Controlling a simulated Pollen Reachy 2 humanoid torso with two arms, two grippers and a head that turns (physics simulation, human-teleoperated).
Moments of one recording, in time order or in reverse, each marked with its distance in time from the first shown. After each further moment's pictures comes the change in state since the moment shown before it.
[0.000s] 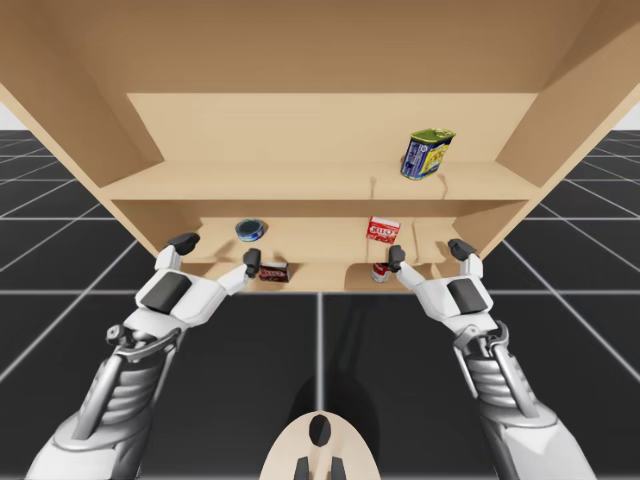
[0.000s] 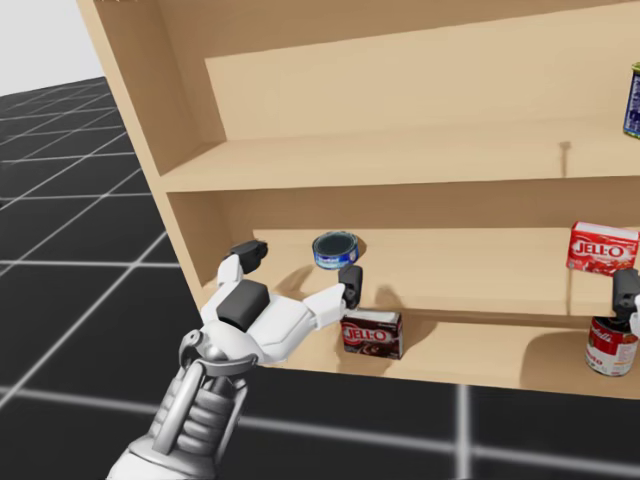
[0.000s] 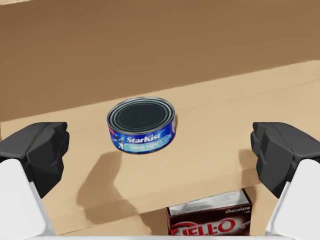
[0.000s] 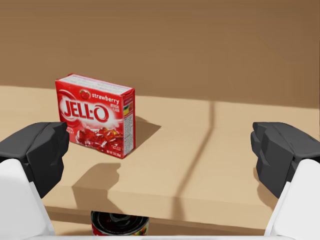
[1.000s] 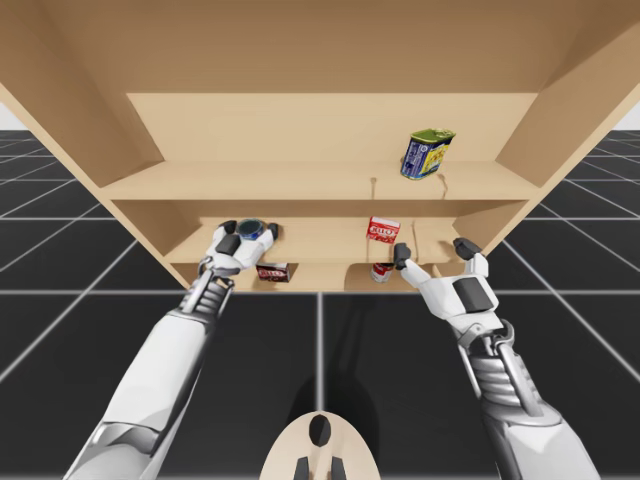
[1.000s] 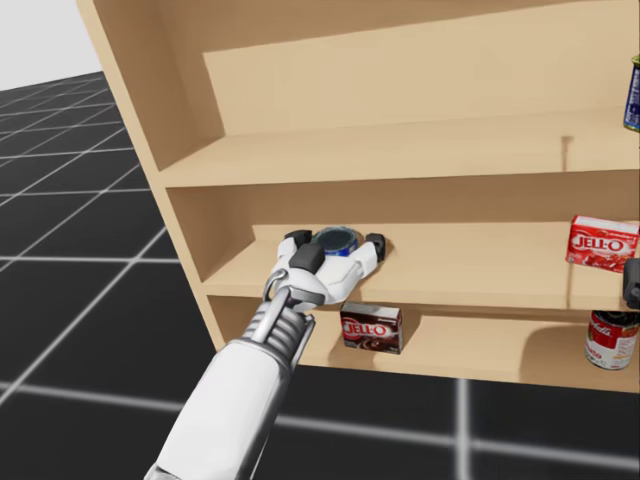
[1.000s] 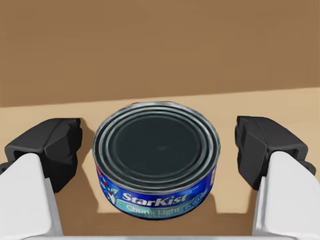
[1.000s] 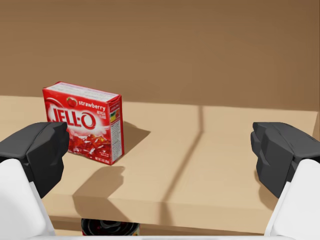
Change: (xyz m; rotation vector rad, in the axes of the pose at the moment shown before) left arm -0.046 0.001 -0.126 0.124 0.143 0.100; right arm 0.001 -0.007 -0.001 -0.016 -0.014 -0.017
